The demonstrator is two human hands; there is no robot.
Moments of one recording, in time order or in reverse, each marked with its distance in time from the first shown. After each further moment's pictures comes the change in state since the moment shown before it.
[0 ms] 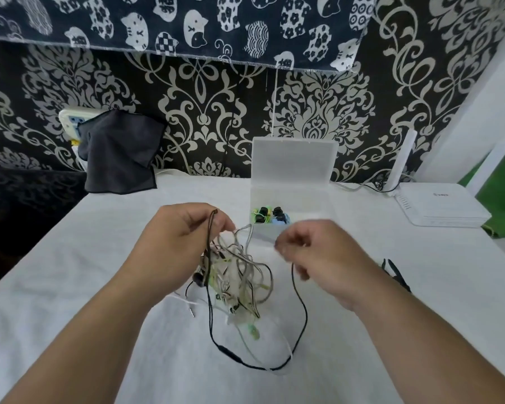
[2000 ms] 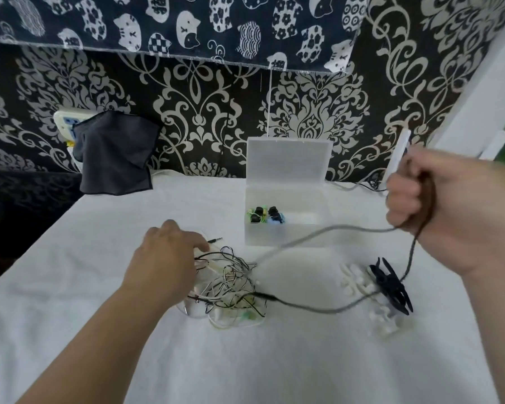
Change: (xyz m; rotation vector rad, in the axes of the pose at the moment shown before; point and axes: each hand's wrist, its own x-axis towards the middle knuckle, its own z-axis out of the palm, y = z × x) left_hand 0.002 -0.027 0.009 0.963 -0.145 -0.207; right_hand -0.017 -0.035 -0.084 0.806 0.302 -0.112
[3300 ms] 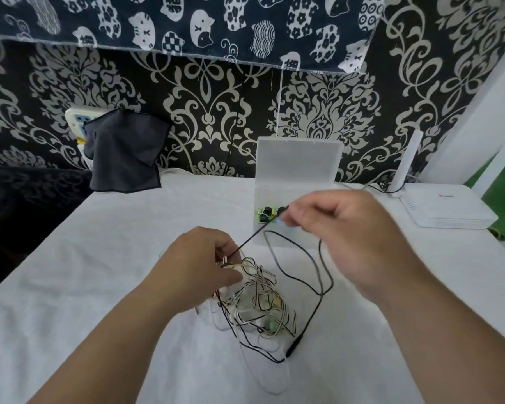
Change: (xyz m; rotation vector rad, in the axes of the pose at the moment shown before) left_hand -0.008 0.009 -0.006 -0.464 -0.030 0.167; right_hand -0.025 0.045 0.045 -0.749 -0.276 -0.200
